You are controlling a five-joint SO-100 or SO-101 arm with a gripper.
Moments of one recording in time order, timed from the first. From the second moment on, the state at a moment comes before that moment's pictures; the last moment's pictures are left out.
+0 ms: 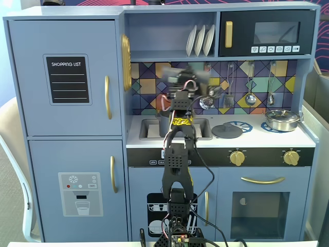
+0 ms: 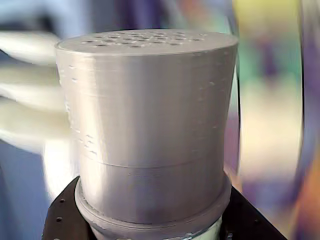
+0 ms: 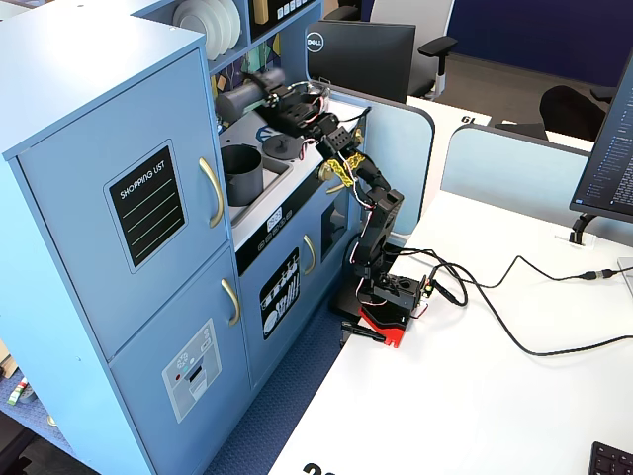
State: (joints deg) arm 17.1 106.5 65.1 36.7 5.2
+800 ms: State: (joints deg) arm 50.0 109.0 93.9 7.1 -79.8
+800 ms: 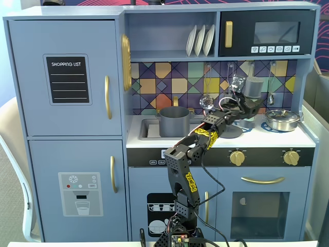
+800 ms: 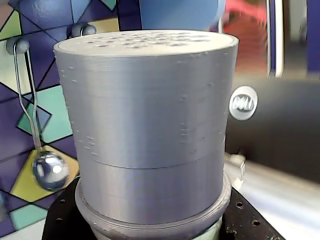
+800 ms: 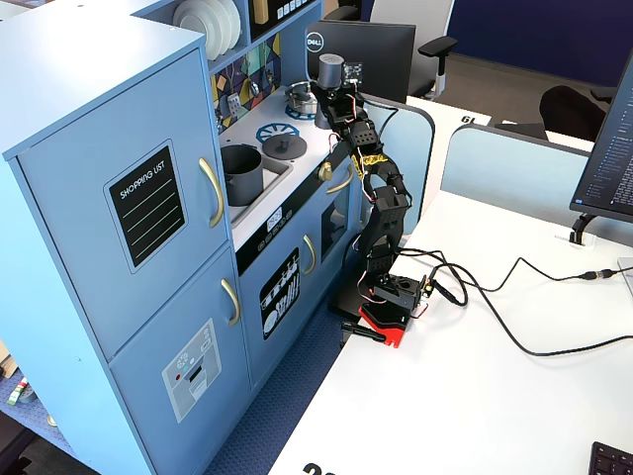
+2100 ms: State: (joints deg) arm 51.1 95.7 100.2 -10.2 -83.6
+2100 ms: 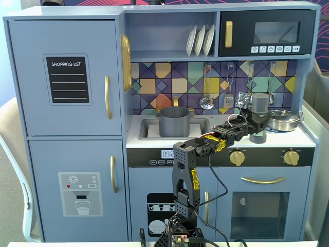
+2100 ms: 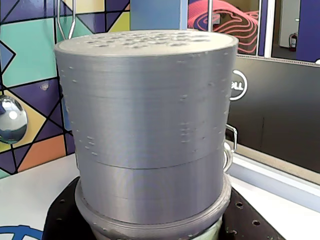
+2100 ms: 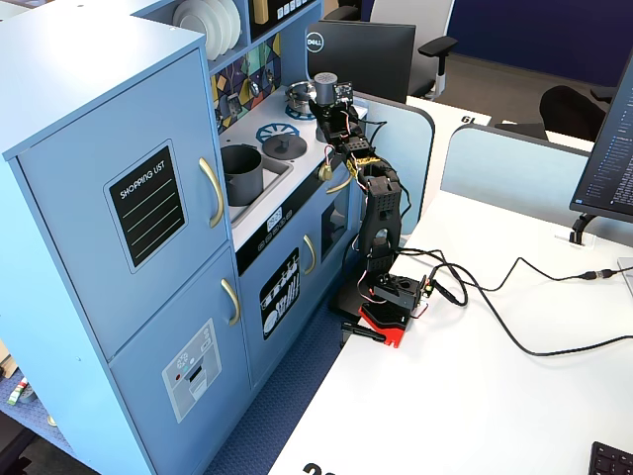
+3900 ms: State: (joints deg) arm 23.1 167.6 139.4 71.8 -85.0
